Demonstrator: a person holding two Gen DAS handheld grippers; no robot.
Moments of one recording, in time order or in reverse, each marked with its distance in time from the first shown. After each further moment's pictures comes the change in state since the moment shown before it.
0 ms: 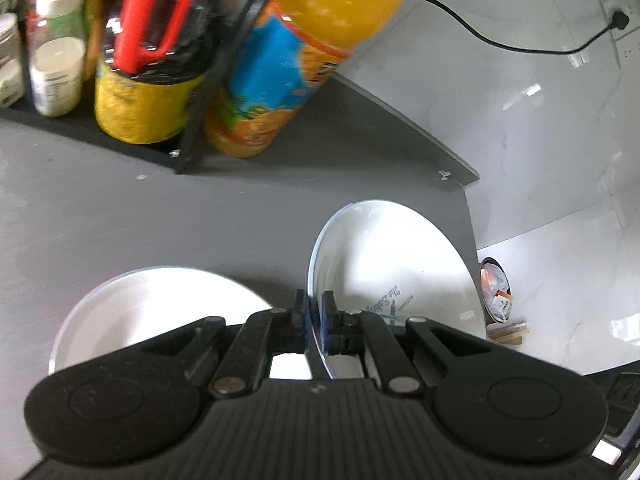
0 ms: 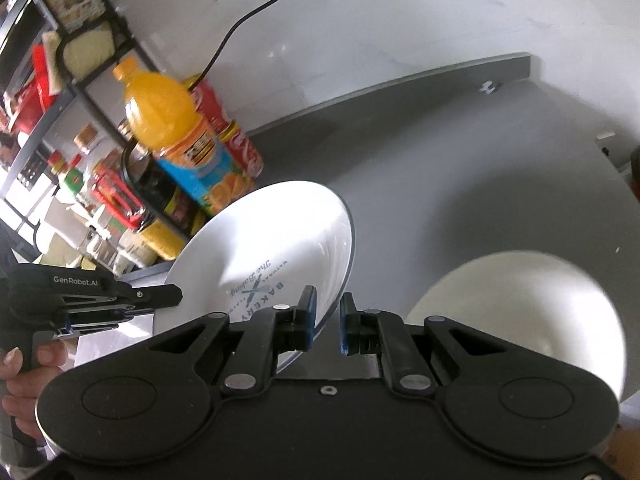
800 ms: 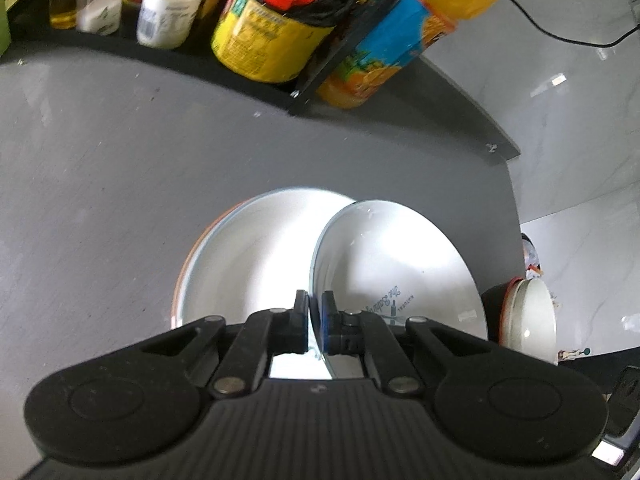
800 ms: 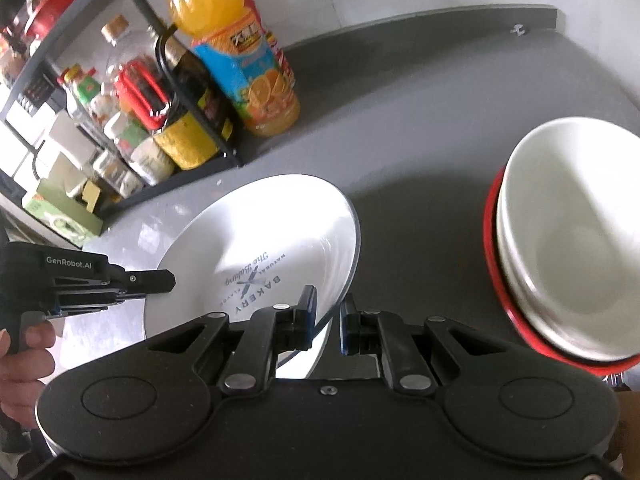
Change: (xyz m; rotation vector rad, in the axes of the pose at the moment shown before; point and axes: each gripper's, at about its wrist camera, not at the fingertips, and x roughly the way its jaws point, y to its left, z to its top) left arm -0.026 0.087 -0.044 -0.025 0.071 0.065; right arm 0.022 0.057 -0.078 -0.041 0.116 -0.028
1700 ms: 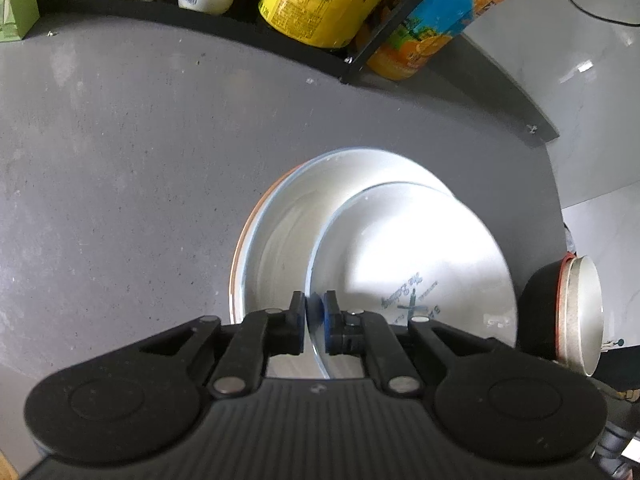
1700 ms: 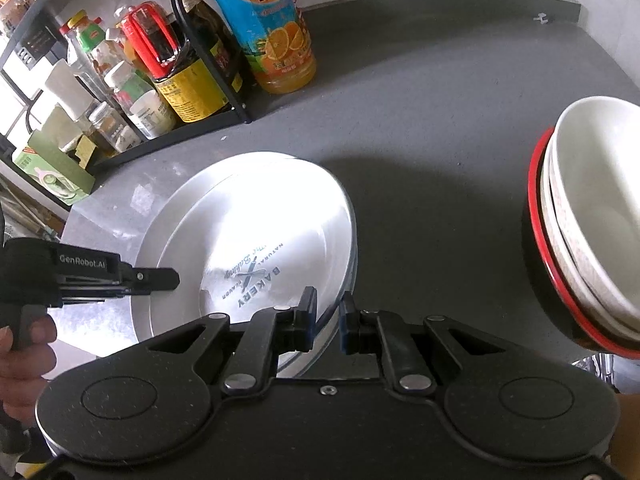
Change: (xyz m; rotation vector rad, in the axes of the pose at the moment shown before) left arm 0.015 0.021 -0.018 0.006 0.035 0.109; right arm 0.022 0.020 -0.009 -0.066 0.070 -0.032
